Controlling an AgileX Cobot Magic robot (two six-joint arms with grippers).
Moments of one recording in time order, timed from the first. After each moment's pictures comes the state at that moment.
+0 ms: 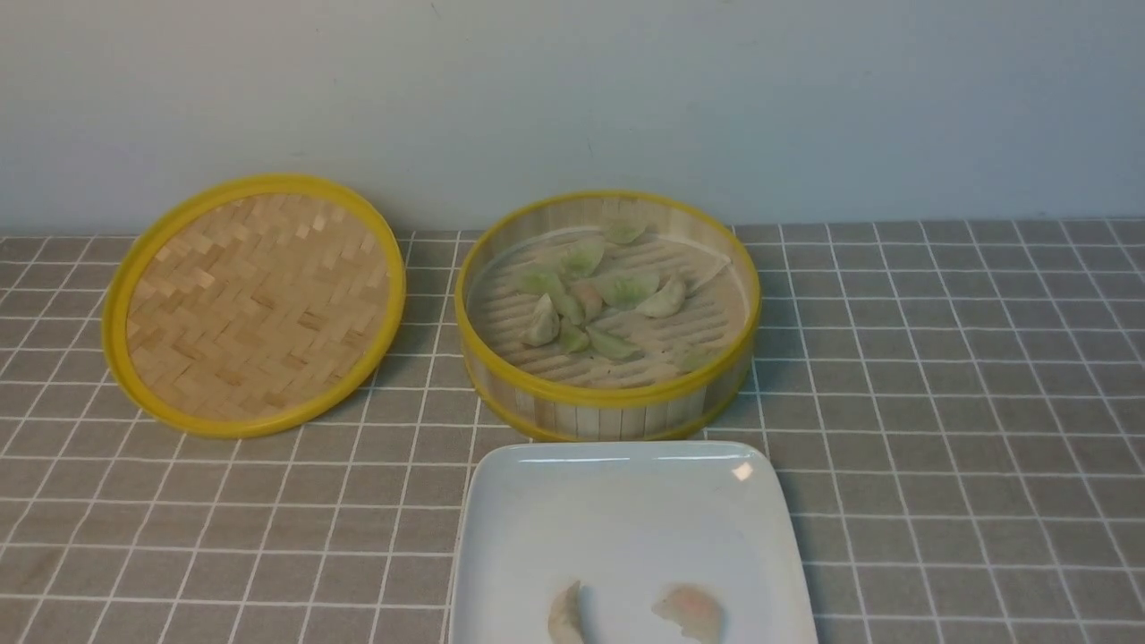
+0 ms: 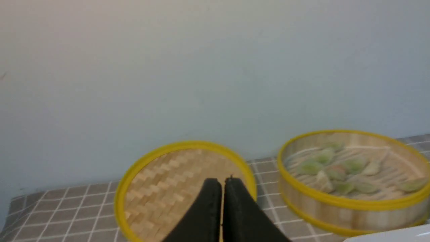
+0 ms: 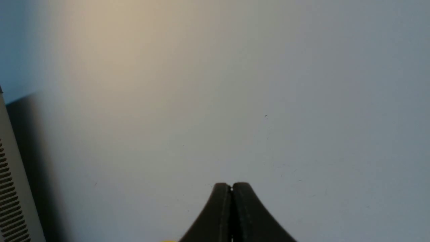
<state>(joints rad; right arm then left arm) 0.64 -0.02 -0.63 -0.50 0.56 0.69 -0.06 0.01 -0.37 -0.09 0.45 0.14</state>
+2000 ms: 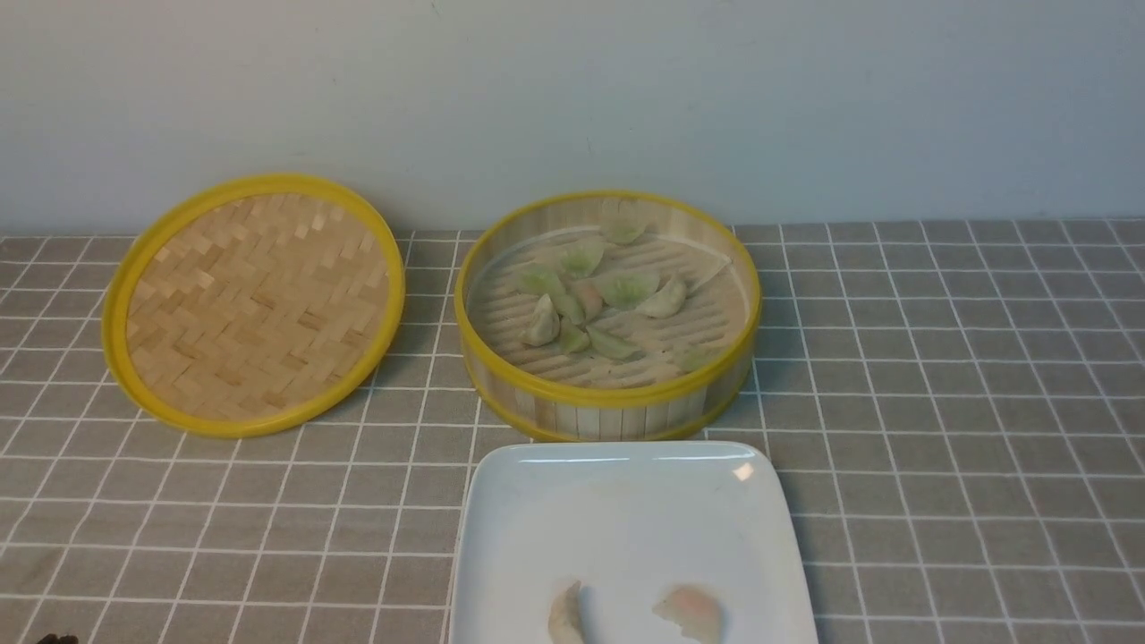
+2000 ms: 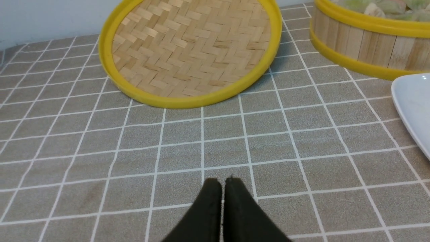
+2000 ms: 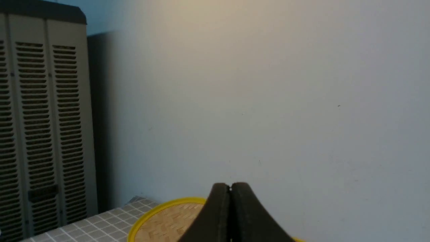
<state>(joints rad) 0.64 -0.02 -0.60 0.04 0.56 0.00 -0.02 -0.01 0.03 -0.10 0.38 0.16</state>
